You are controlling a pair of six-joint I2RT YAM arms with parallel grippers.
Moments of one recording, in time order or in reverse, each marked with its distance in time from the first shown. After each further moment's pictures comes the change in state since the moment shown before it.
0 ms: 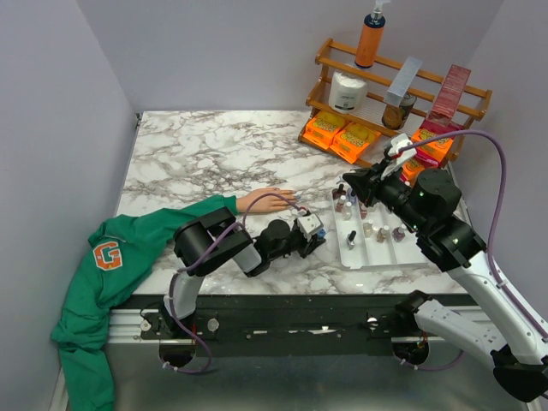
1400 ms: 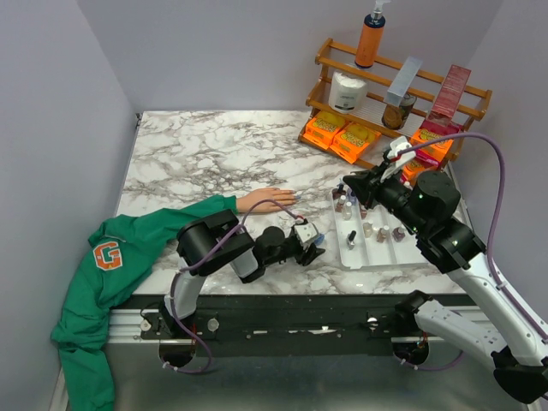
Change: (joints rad) left arm -0.016 0.047 -0.055 0.120 0.024 0.043; right arm 0.000 -0.014 -0.022 -0.001 0.000 -0.007
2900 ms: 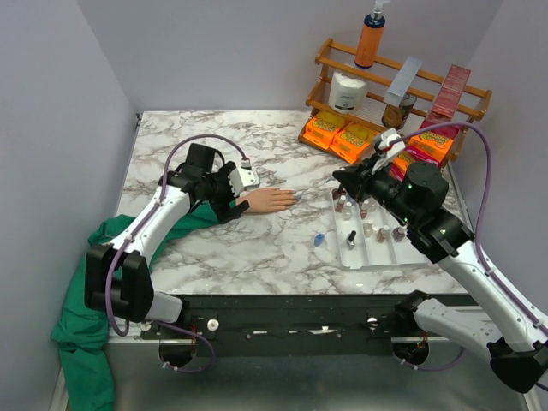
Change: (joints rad) left arm 0.647 -0.675 0.483 -1.964 0.324 0.807; right arm 0.000 0.090 0.021 0.072 -0.058 0.060
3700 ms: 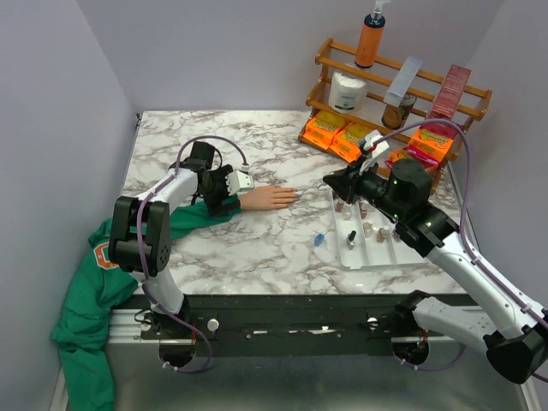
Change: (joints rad) left arm 0.140 0.333 0.080 0.063 -0.121 0.304; right arm 0.000 0.068 -0.040 0.050 -0.067 0.000
